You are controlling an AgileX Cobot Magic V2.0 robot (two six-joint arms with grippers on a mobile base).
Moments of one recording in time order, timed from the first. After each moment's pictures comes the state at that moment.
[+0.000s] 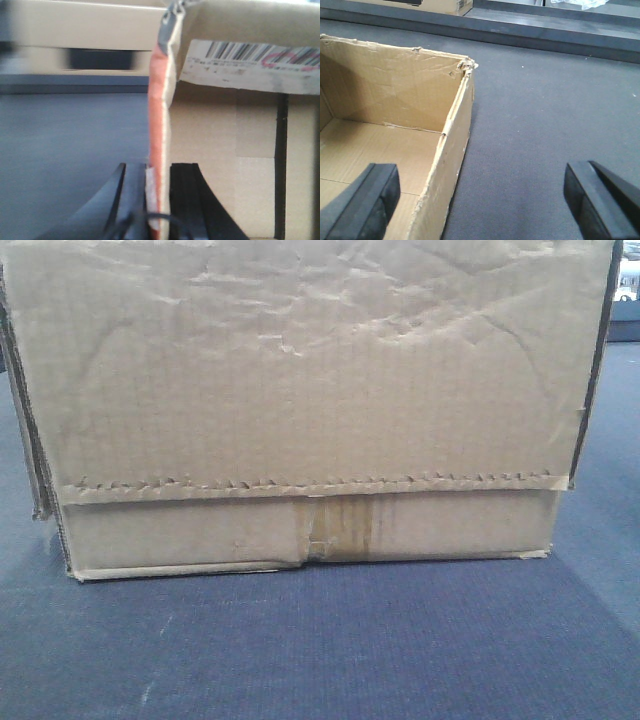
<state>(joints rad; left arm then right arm) -0.09 1.40 -2.10 -0.10 1.12 -0.08 0.24 0.90 -1.00 0.08 0.53 -0.08</state>
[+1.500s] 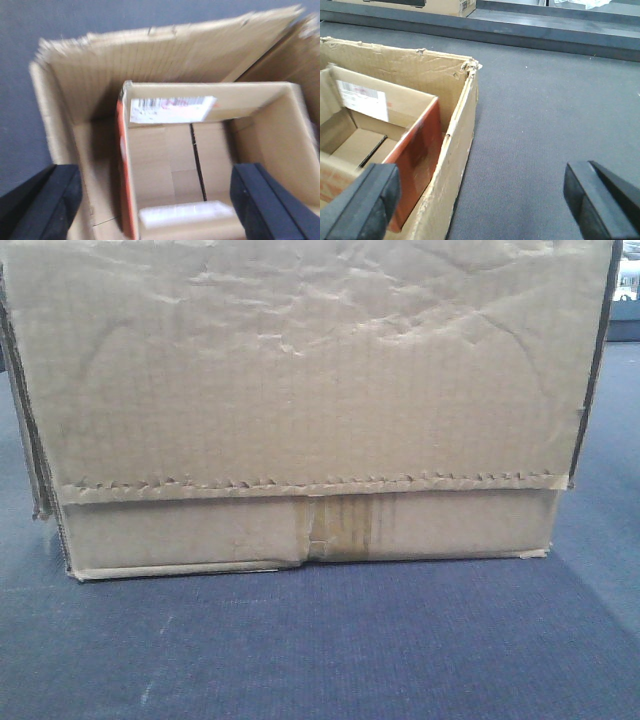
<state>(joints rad) -0.34 1.76 -2.11 0.00 1.21 -0.20 0.25 0.90 -1.00 0.10 0.54 -0.08</state>
